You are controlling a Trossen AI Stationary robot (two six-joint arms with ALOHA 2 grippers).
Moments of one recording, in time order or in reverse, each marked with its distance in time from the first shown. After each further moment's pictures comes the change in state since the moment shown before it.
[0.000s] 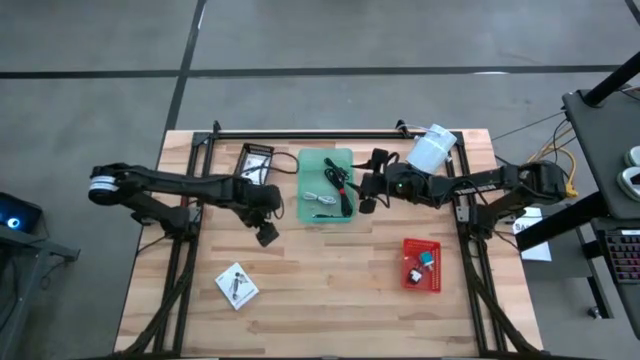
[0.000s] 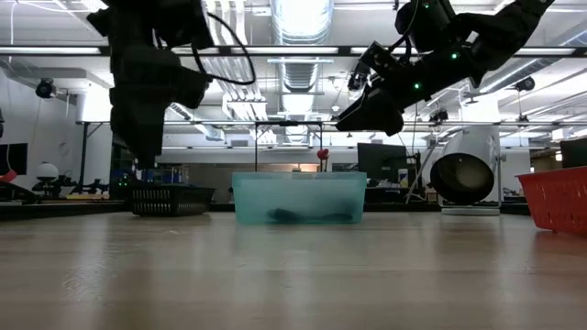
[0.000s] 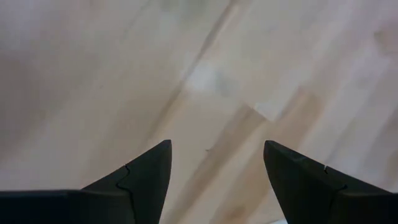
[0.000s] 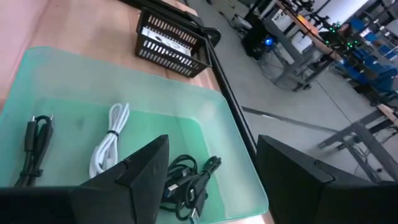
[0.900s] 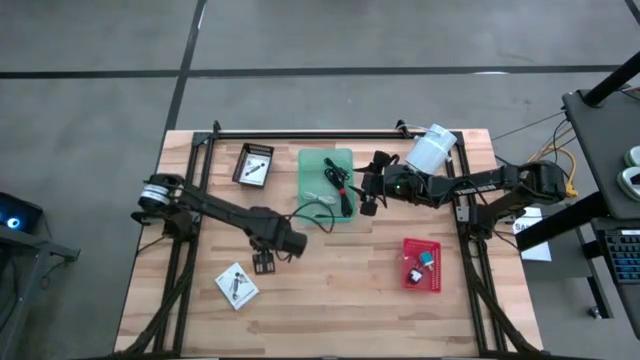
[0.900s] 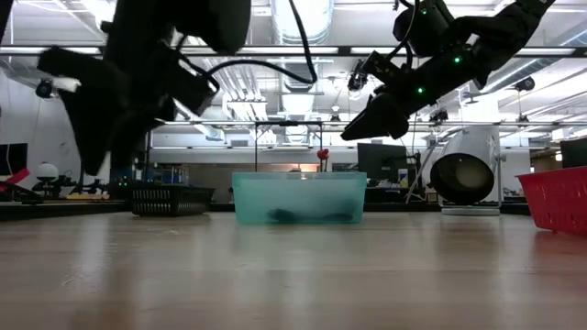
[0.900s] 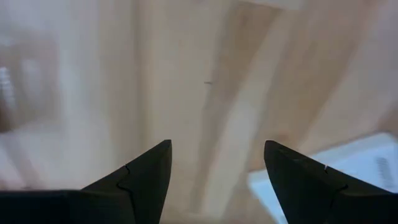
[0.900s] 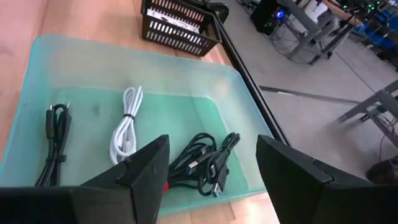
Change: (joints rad) left arm -0.283 0.459 0.405 -0.499 -0.170 0.206; right arm 0.001 0.000 -0.005 -0.084 0.001 0.135
